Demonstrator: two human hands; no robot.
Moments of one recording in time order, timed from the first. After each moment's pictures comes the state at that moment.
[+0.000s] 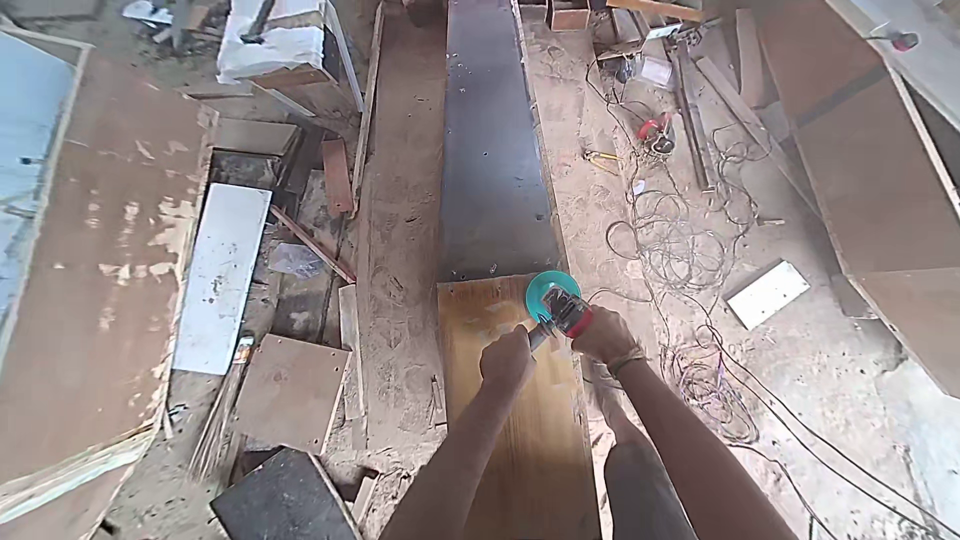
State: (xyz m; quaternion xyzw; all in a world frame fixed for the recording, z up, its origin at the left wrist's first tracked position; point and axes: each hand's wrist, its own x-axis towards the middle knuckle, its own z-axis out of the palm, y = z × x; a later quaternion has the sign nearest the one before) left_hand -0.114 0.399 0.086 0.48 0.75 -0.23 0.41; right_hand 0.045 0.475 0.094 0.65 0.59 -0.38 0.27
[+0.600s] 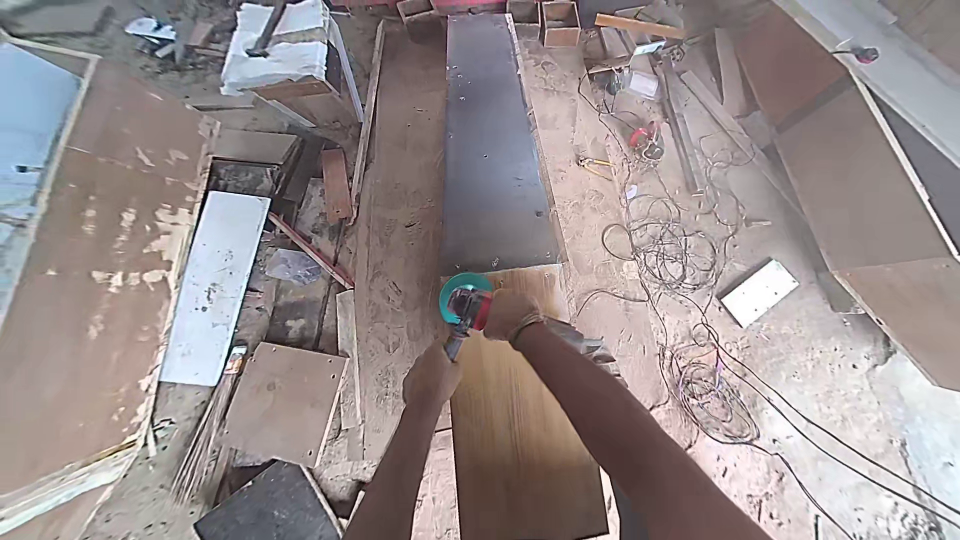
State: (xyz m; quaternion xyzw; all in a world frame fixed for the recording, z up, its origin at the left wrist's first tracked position) left_hand -0.234 0.318 0.064 0.34 0.85 -0.15 0.37; right_hand -0.109 0.454 0.111 0.49 0.73 -0.39 0.27
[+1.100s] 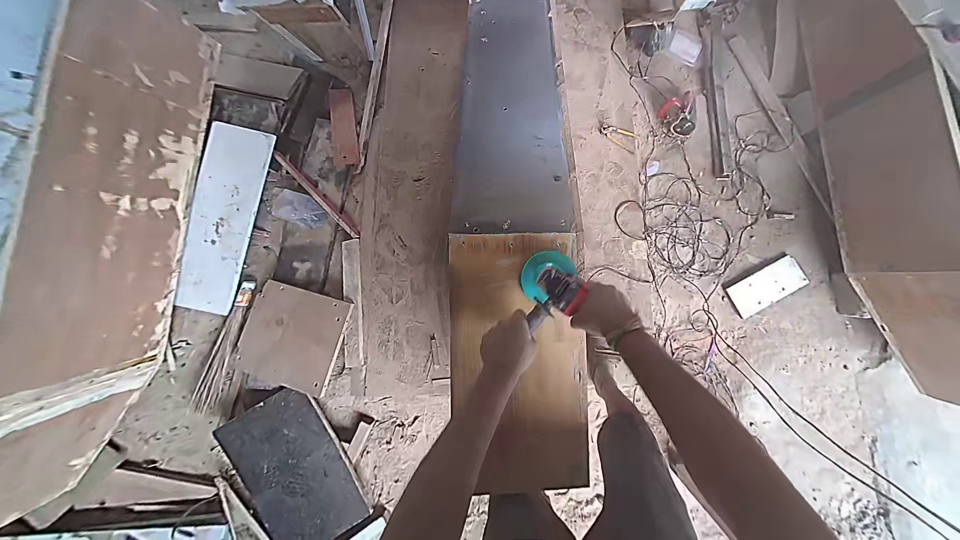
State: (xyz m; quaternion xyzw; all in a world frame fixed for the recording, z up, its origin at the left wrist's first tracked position) left_hand -0.116 0.337 0.076 0.42 0.77 -0.17 0.44; right_hand 0.025 0.446 0.102 0.59 0.65 -0.35 0.32
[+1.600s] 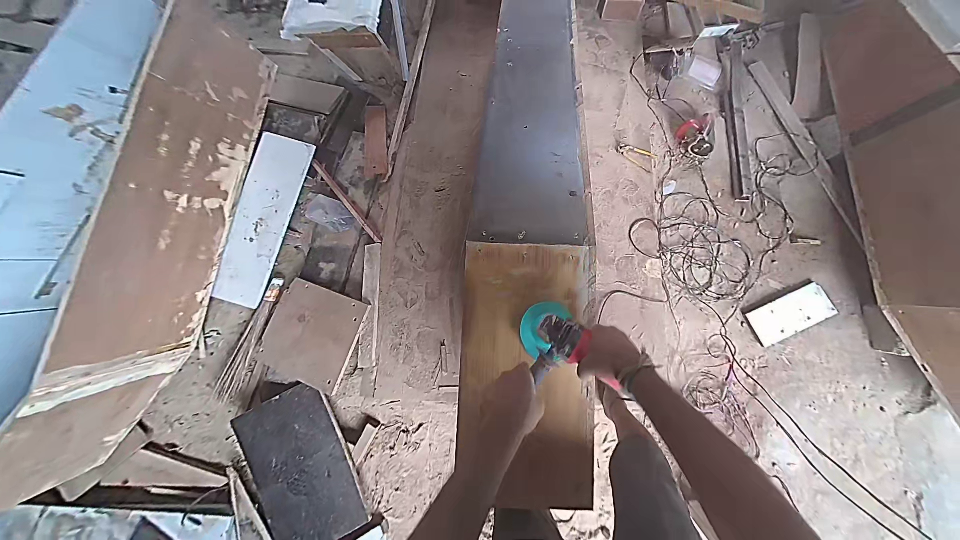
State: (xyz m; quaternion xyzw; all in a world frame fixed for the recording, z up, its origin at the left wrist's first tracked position) left_hand -0.104 0.284 0.111 0.37 0.74 -0.23 0.51; right_hand 0.035 0.411 0.107 0.52 0.64 -0.40 0.40
